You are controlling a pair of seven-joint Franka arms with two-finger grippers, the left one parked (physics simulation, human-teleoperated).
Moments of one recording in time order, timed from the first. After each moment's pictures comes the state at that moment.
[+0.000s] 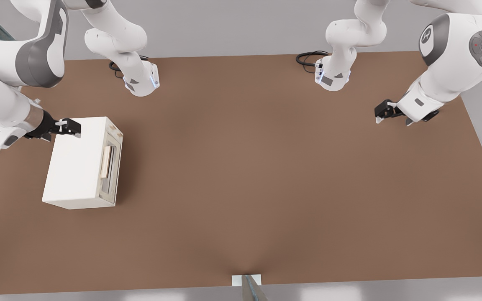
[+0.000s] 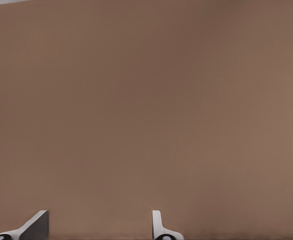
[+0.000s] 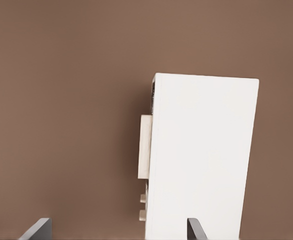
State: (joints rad) arm 0.09 0.08 -0.12 -1.43 -0.01 1.38 -0.13
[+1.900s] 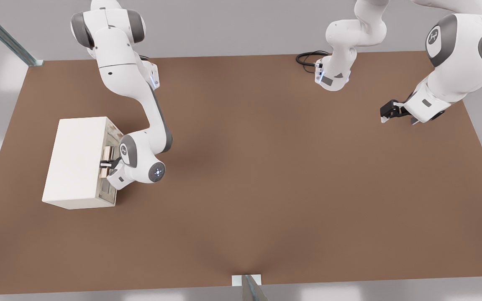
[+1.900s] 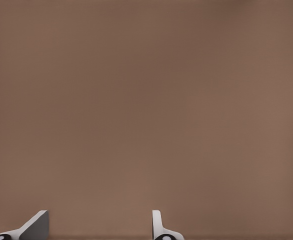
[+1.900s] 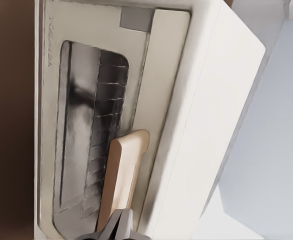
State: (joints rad) arm 0.65 0.52 -0.41 -1.78 -0.59 1.57 0.39
